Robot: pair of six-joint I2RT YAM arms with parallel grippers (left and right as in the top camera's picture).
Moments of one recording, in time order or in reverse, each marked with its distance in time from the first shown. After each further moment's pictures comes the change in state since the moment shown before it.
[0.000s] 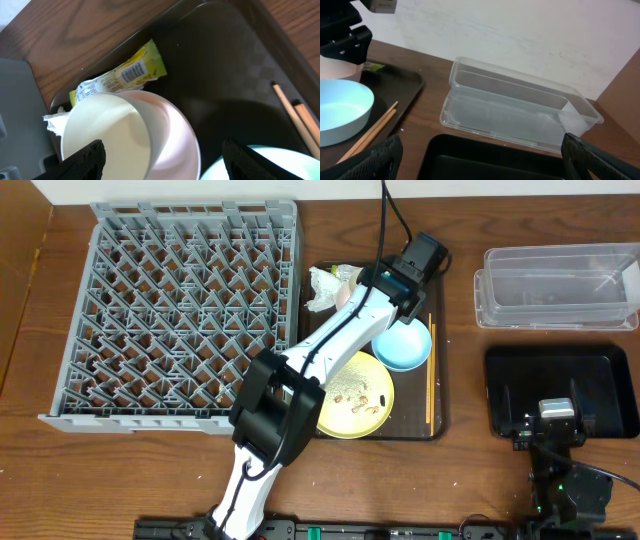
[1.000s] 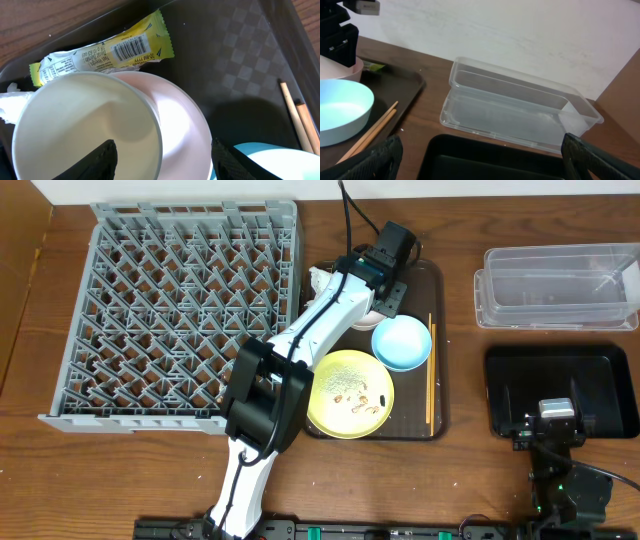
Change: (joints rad) left arm 0.101 0.024 0.000 -0.036 0.218 -0.111; right arm 0.000 0.000 0.000 0.000 0.000 0.000
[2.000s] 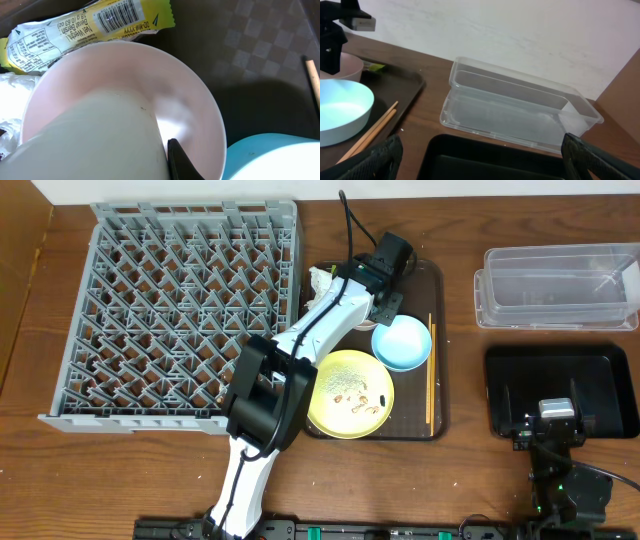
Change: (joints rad) left arm 0.002 0.013 -0.061 0.016 0.012 0.000; right arm 0.000 0.000 0.000 0.000 0.000 0.000
